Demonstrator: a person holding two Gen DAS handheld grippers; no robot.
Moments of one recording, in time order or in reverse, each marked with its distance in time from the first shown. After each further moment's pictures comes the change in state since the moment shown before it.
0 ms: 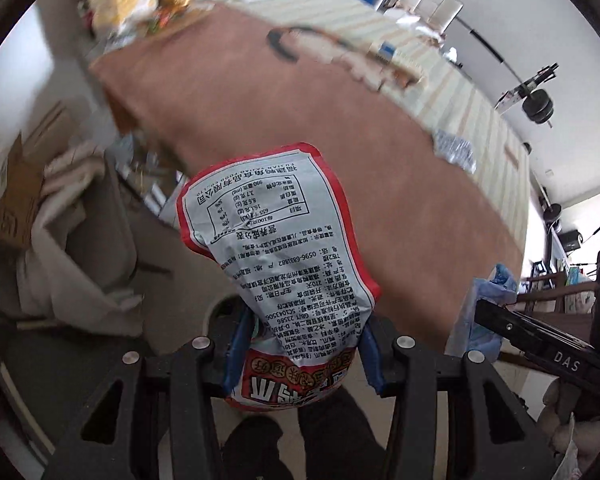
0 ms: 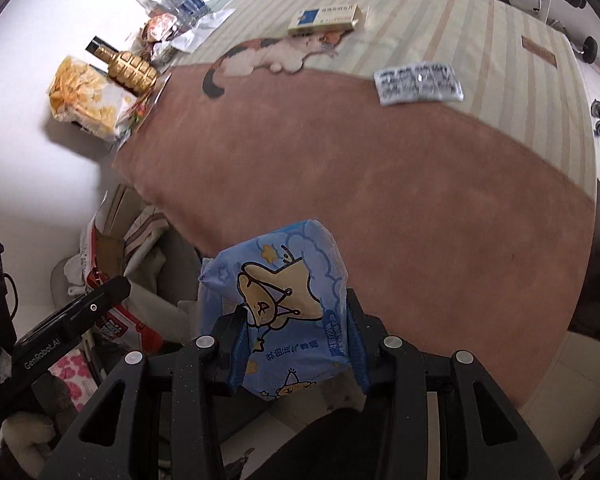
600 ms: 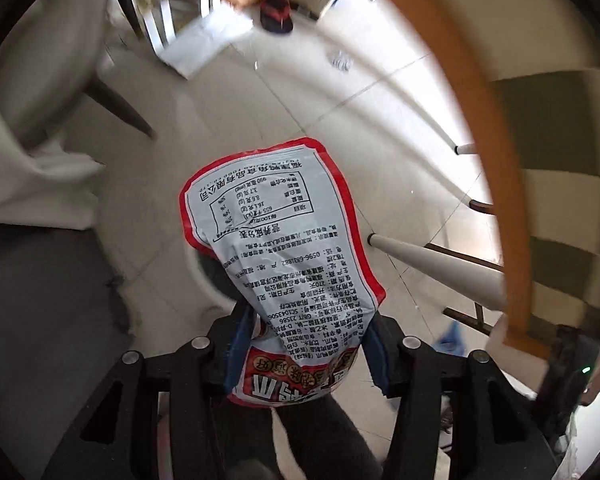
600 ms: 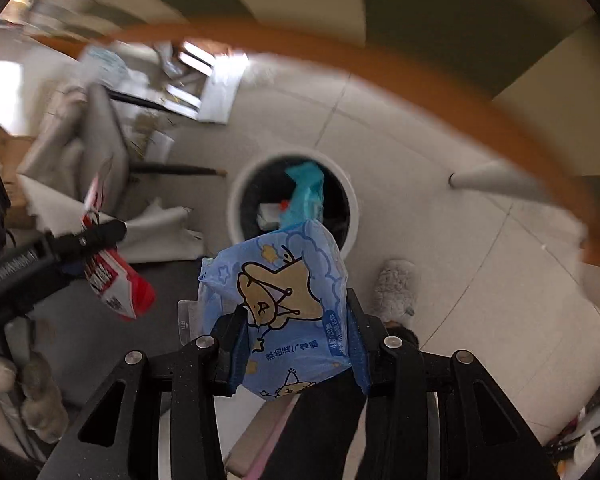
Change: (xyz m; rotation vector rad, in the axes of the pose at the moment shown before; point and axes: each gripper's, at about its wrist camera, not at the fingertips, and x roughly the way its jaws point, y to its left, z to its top) left arm 0.315 0.152 -0.094 -0.247 0.331 -0.096; right arm 0.328 -0.063 -0.166 0.038 0.309 -0.067
